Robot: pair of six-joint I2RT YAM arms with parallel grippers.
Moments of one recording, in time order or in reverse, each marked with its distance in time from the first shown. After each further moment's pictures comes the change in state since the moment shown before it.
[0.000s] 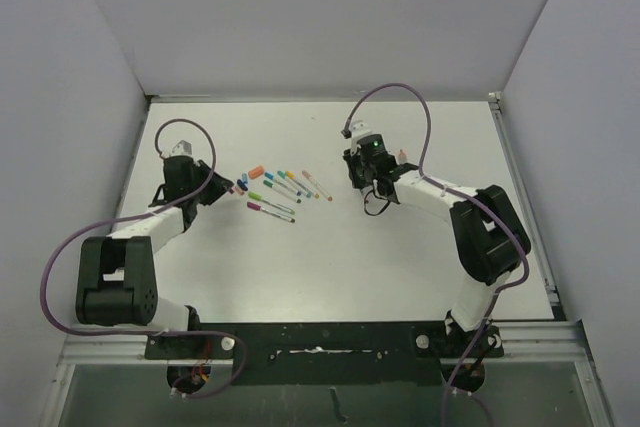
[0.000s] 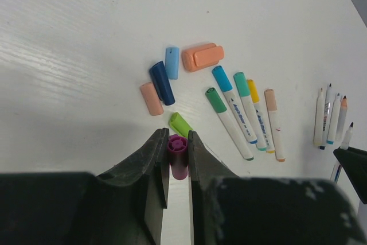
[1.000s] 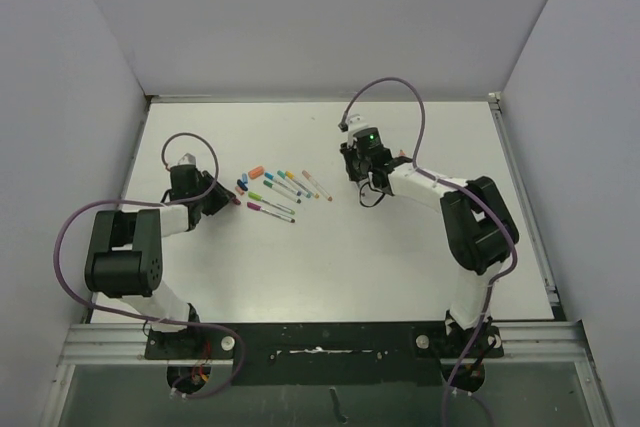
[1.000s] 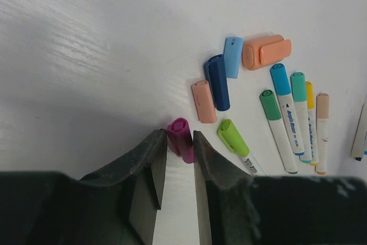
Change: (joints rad) left arm 0.023 0.182 -0.032 0.091 -0.001 -0.005; right arm -0.018 0.094 0.080 0.004 -0.004 -0.005
